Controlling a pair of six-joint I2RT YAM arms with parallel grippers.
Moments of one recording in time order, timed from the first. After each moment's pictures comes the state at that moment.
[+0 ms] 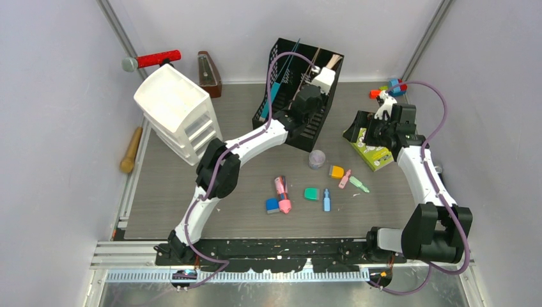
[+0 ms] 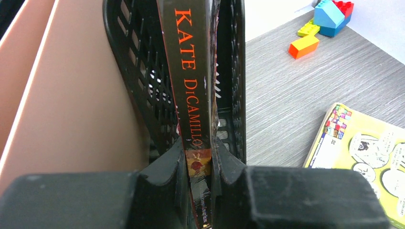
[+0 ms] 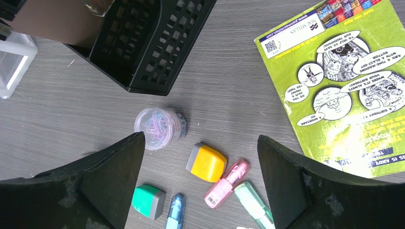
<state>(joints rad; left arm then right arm) -0.82 2.28 2.02 0.12 -0.36 0.06 -0.11 1.27 0.98 -0.40 -0.41 0.14</state>
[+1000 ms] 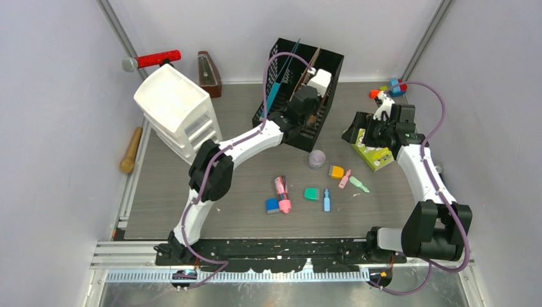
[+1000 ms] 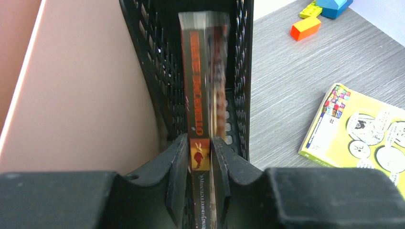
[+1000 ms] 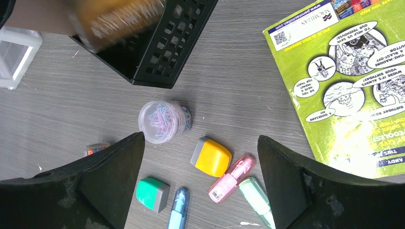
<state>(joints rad) -0.82 2.19 1.92 0.05 -0.37 0.01 -0.11 1.29 0.99 -0.43 -0.44 0.13</state>
